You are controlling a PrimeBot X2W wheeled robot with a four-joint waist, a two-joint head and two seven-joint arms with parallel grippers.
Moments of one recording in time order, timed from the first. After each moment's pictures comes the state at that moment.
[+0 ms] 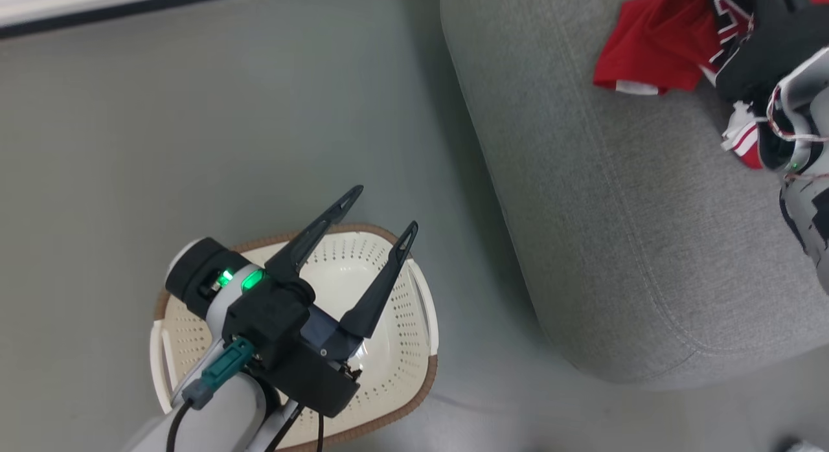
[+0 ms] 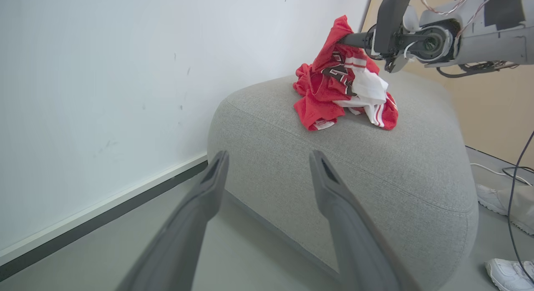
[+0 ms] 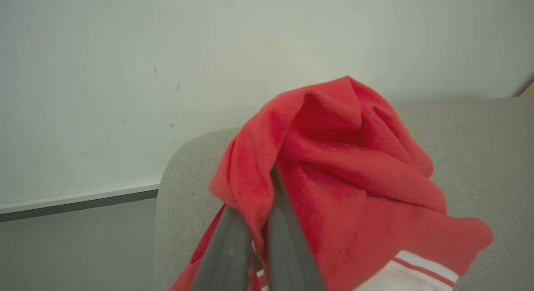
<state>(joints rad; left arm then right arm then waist) -0.47 0.38 -0.69 -0.07 -0.42 0.04 -0.16 -1.16 -0.38 0.60 0.85 0.71 -0.08 -0.12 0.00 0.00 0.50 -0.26</state>
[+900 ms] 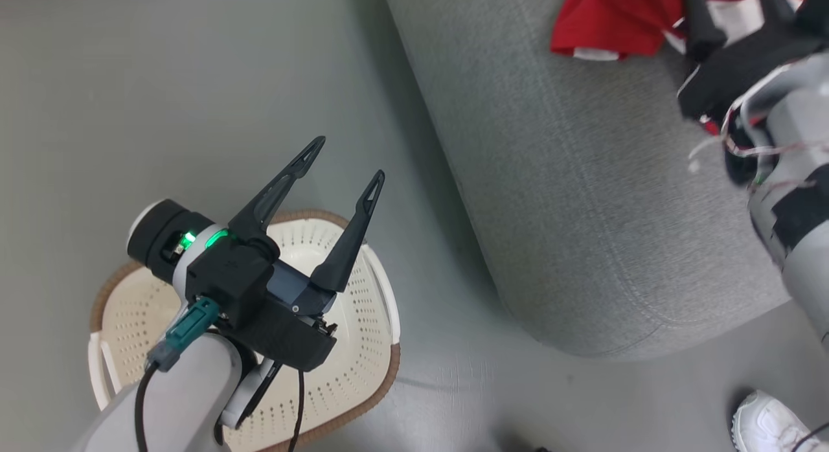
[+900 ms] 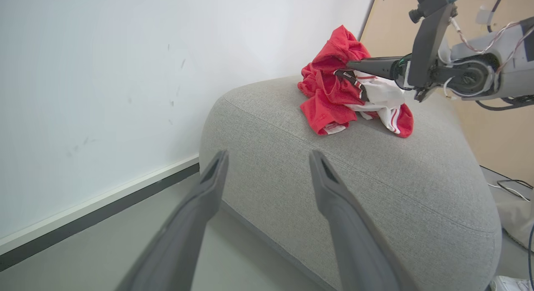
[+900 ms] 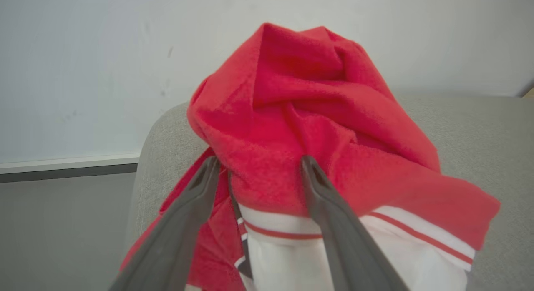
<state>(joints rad) -0.54 0.39 -0.63 -0.04 -0.43 0.04 -0.17 -1.19 -0.30 0.64 0.97 0.67 0.03 -0.25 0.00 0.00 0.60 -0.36</state>
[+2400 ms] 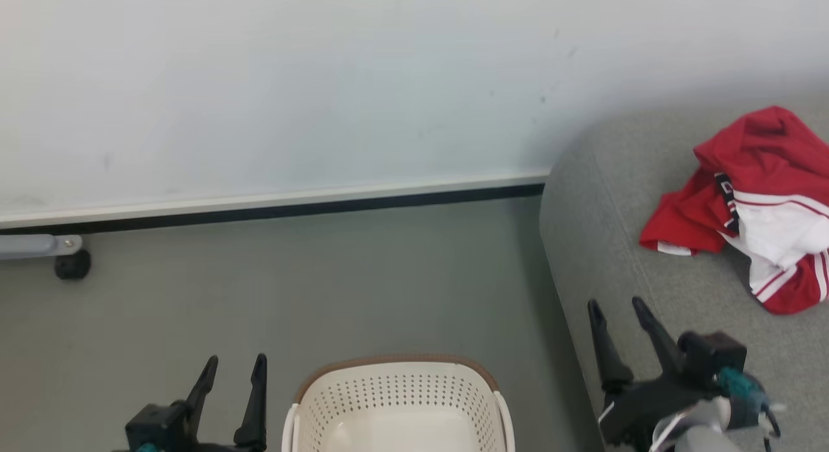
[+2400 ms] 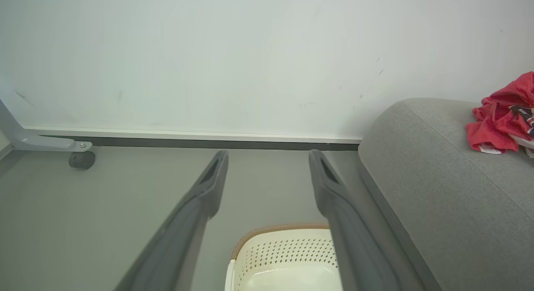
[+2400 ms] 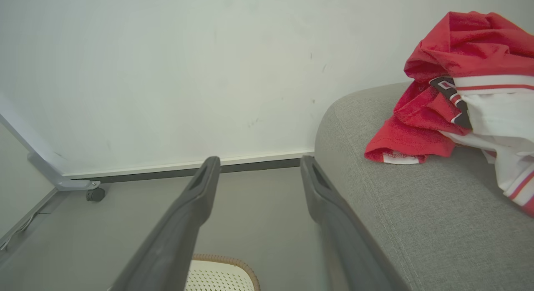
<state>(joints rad) -0.08 0.27 -0.38 0.27 -0.60 0.12 -0.25 -0.29 -0.26 0.50 0.39 0.58 -0.12 -0.25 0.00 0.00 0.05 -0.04</state>
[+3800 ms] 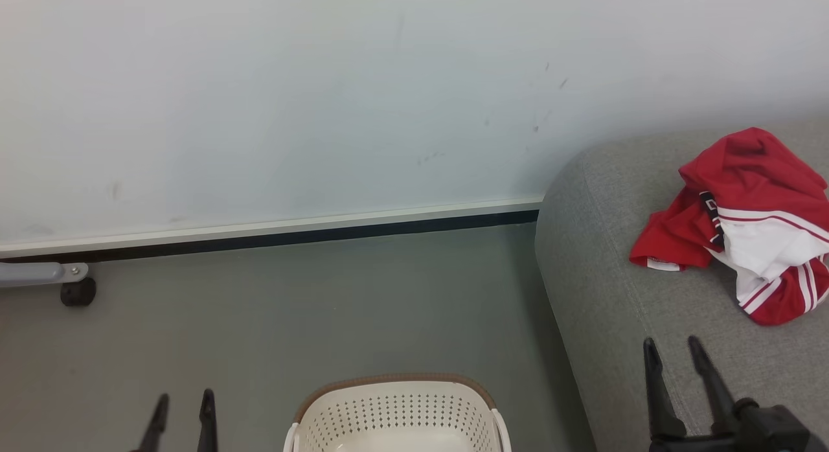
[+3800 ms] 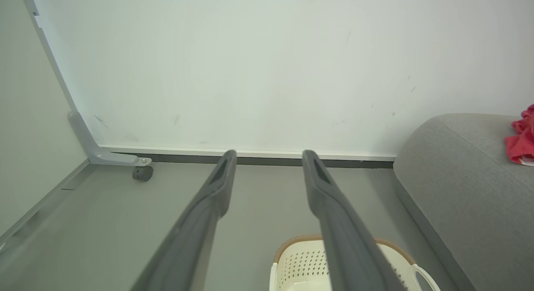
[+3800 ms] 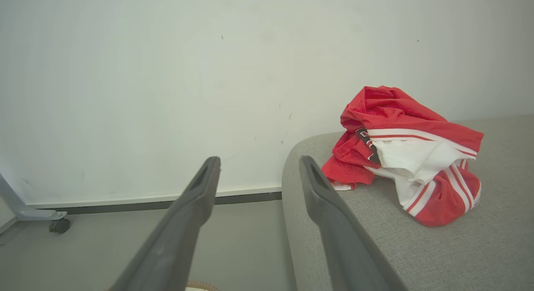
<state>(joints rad) 0.13 0.24 -0.17 0.11 -0.43 0.12 -0.25 0.06 -0.20 0.23 0.04 0.31 -0.13 -0.25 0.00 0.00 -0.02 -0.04</state>
